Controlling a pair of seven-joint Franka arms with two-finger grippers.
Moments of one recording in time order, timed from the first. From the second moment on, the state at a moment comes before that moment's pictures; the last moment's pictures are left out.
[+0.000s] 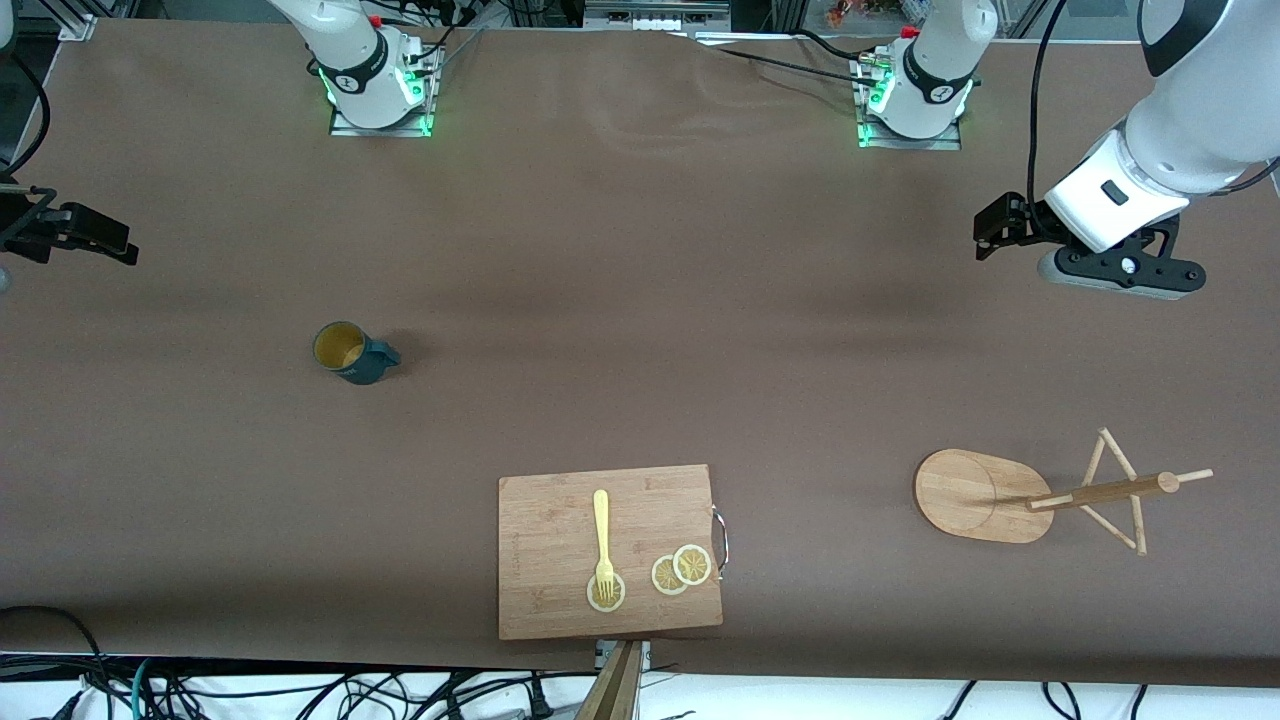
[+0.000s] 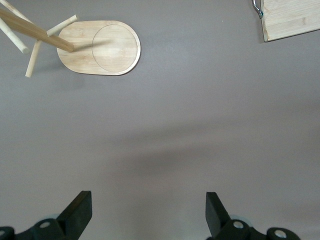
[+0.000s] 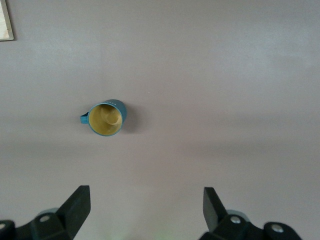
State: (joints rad) left arm 0.01 0.02 -0.19 -1.67 -0.01 1.61 -0.03; right arm -0.05 0.08 -0.05 -1.57 -0.04 1.56 -0.10
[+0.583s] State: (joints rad) left arm 0.02 0.02 -0.18 -1.67 -0.01 1.61 -0.03; right arm -0.03 0.20 -0.03 -1.57 -0.03 1.62 -0.10
